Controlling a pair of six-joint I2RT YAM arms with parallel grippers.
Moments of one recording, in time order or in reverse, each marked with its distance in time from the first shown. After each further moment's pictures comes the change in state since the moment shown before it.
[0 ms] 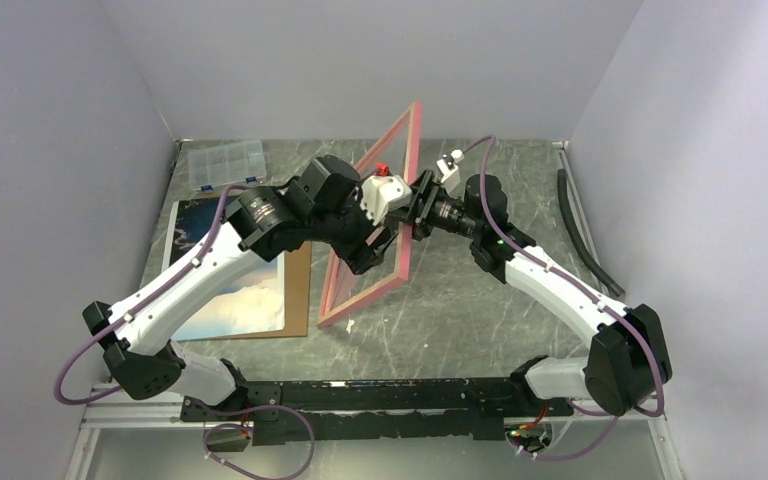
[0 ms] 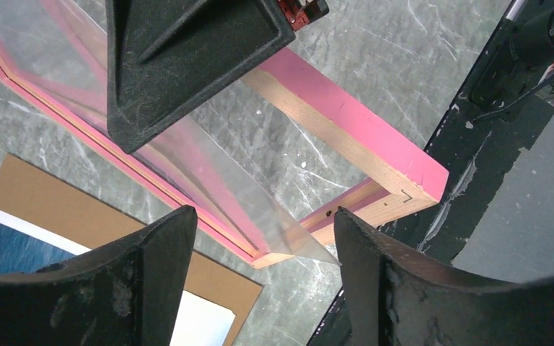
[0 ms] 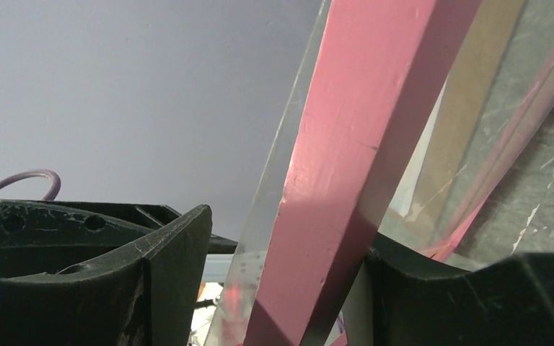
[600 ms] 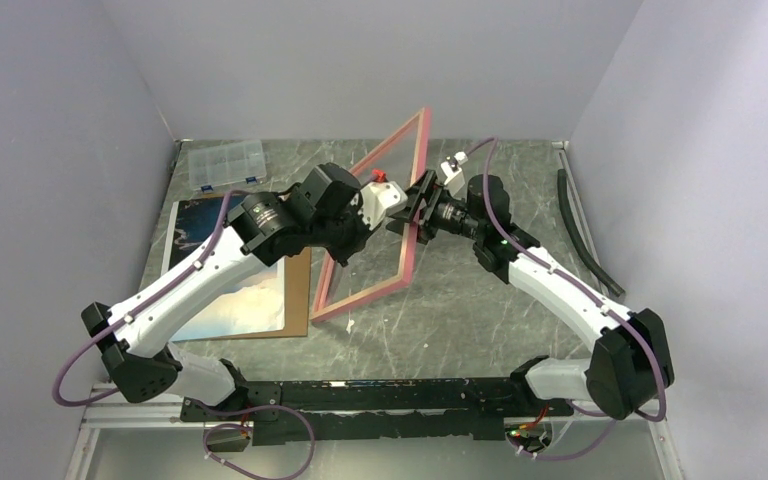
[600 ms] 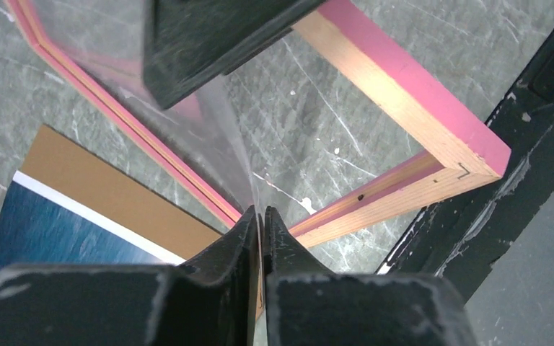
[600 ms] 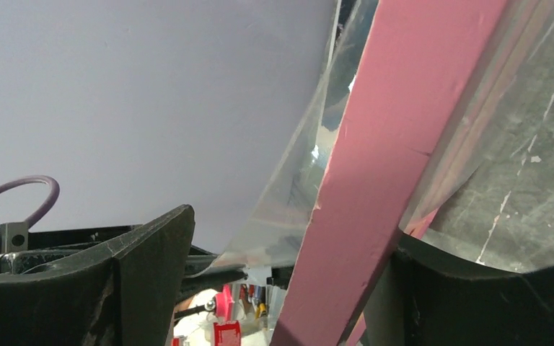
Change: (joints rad) left arm -0.005 -0.018 -0.065 0.008 -0.092 0.024; right arm -0.015 -0.014 0.000 -0.067 0.016 -0.038
